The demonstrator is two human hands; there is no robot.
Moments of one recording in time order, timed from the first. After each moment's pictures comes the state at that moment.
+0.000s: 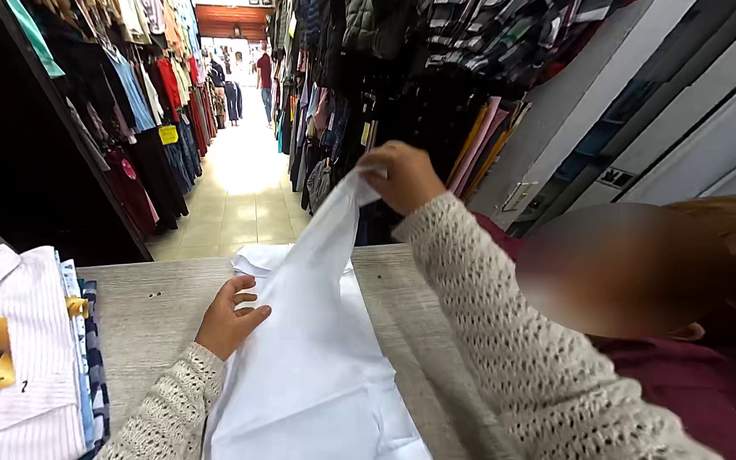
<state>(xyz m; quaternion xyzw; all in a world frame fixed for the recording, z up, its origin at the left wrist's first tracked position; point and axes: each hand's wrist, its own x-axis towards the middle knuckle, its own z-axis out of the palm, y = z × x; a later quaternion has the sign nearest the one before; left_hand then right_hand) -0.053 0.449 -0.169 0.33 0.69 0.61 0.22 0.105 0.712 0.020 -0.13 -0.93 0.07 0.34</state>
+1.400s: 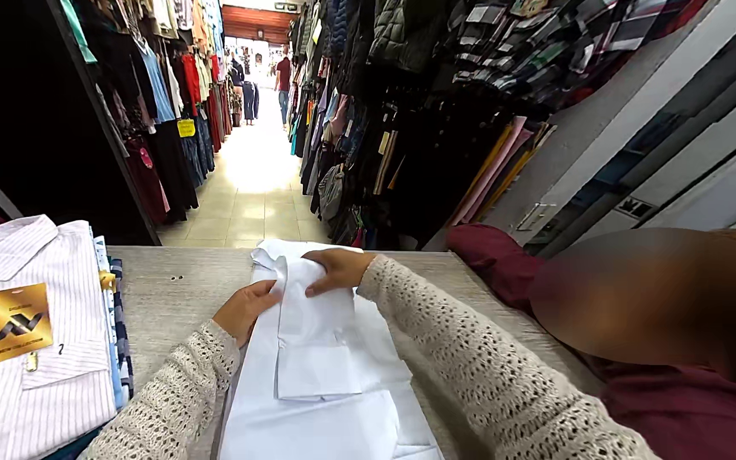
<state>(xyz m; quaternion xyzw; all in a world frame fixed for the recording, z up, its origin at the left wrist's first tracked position) -0.042 0.432 -0.145 0.26 0.54 0.69 0.39 0.048 0.645 -0.073 -0.01 -0.95 0.30 -0.06</state>
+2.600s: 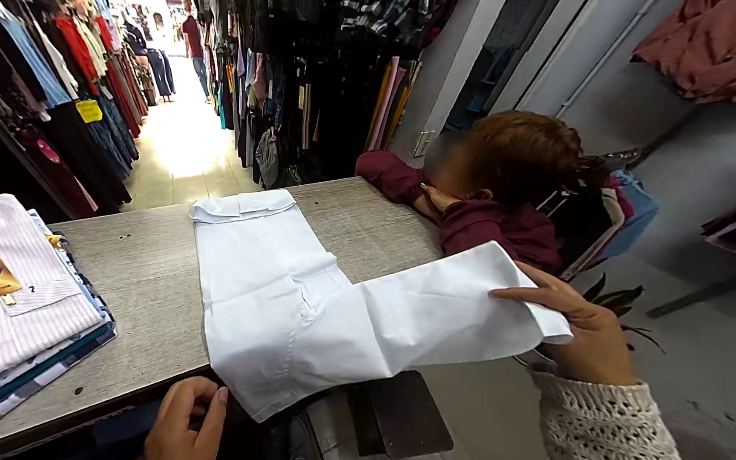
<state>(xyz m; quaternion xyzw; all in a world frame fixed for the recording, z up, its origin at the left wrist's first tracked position) 0.144 0.226 -0.214 0.42 0.75 0.51 -0.02 0.505 0.527 -0.146 -0.35 -0.77 0.24 0.48</state>
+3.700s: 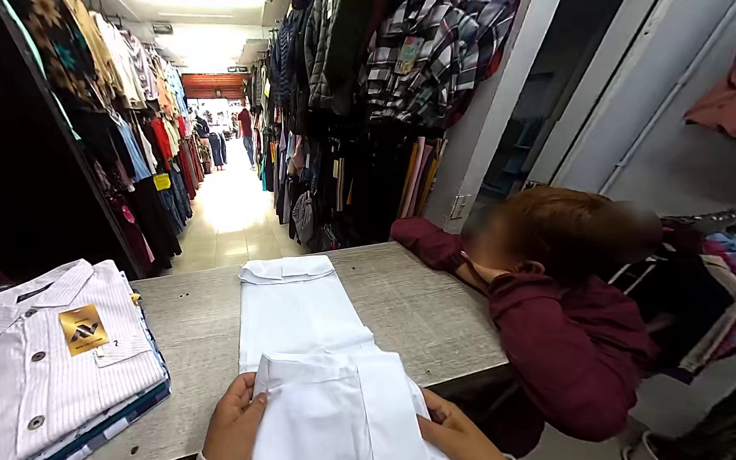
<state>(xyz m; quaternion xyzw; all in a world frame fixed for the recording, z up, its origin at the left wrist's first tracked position) 0.104 0.293 -0.150 0.25 0.68 0.63 0.28 0.358 0.468 -0.196 -0.21 -0.67 0.64 0.31</state>
